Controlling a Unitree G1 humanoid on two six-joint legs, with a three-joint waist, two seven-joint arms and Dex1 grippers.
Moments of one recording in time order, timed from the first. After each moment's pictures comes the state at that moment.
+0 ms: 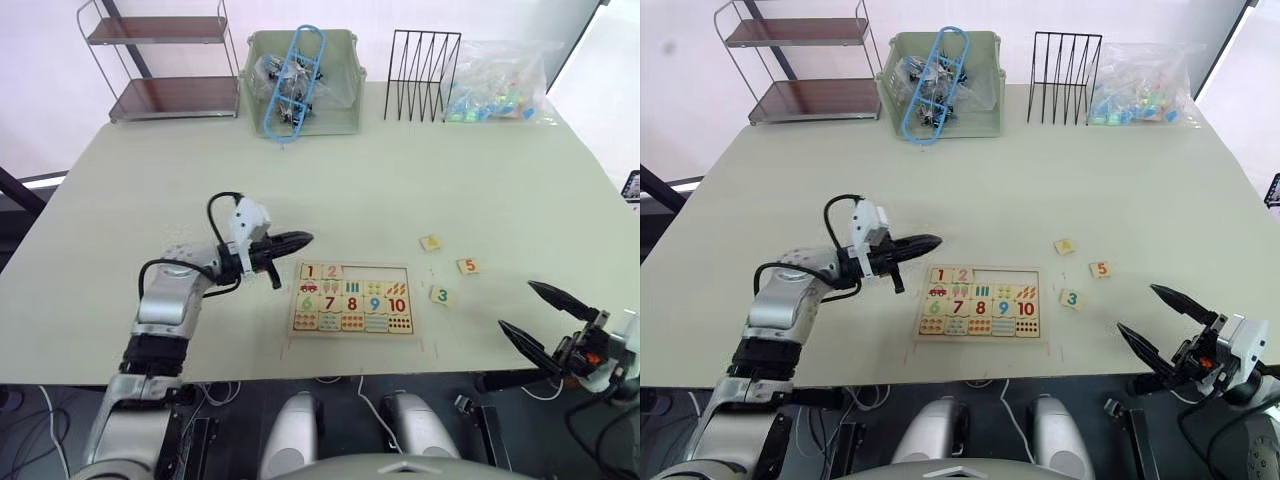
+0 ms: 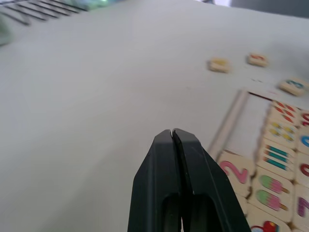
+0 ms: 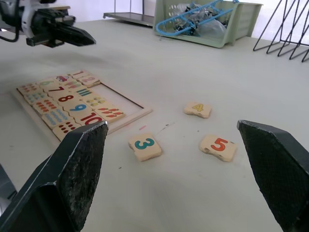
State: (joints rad) left arm -0.36 0.52 0.08 0.12 -0.33 0.25 -0.99; right arm 0.37 -0.53 -0.38 -0.16 0.62 -0.17 1.08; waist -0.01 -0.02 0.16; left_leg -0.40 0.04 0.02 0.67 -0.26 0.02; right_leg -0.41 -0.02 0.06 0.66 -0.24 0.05
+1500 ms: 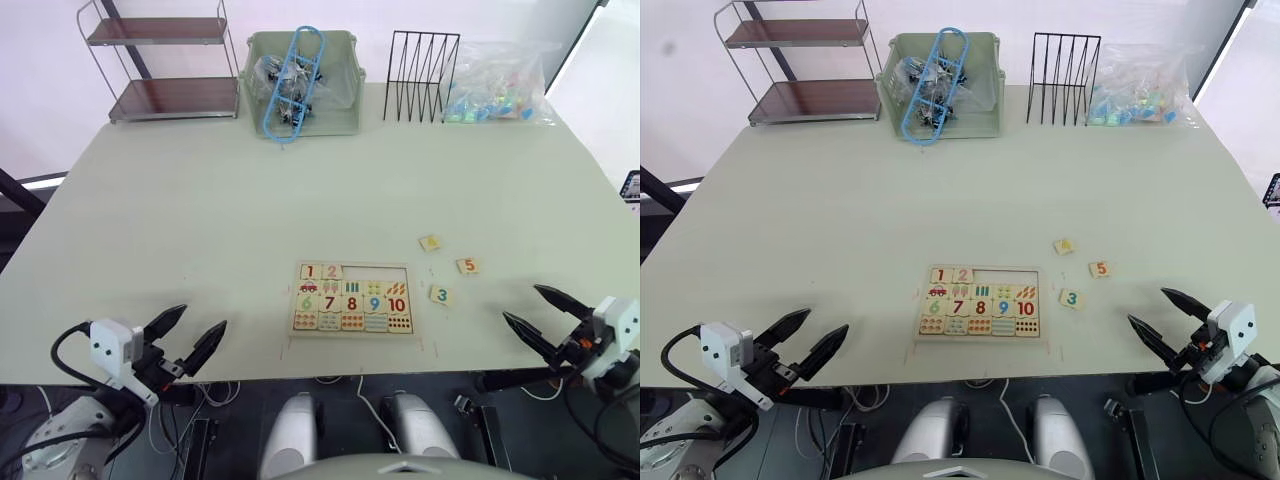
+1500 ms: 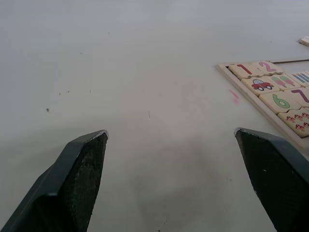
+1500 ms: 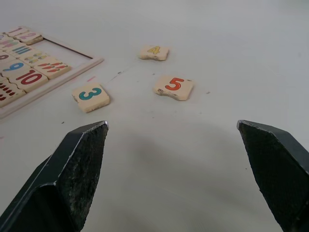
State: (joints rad) left arm 0.50 0.45 0.47 -0.34 -0.56 0.19 -0.79; right arm 0.28 -0.56 -0.39 -0.02 0.52 -0.06 1.00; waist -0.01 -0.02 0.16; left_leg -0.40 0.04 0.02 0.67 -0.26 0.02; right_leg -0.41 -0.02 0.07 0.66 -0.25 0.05
